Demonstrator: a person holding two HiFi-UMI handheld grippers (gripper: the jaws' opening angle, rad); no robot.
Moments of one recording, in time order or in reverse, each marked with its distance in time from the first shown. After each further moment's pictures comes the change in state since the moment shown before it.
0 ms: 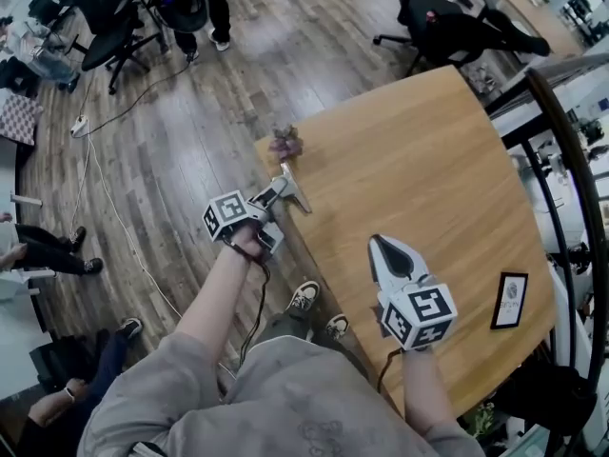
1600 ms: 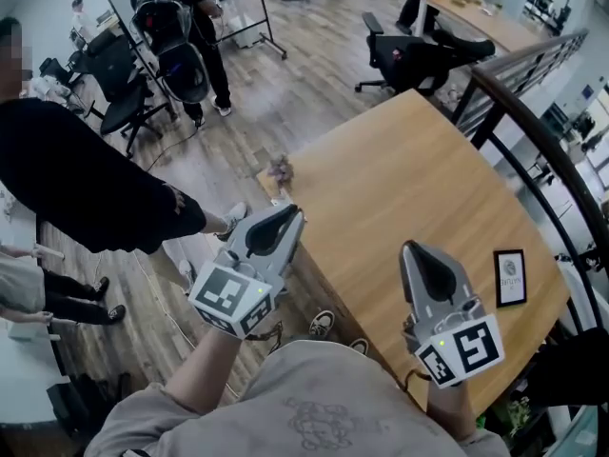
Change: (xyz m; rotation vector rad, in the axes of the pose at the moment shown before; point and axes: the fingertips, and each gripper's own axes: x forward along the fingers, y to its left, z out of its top) left arm -0.213 -0.349 -0.172 1.428 -0.174 -0.298; right arm -0.247 0.062 0.102 -0.142 -0.472 -0.042
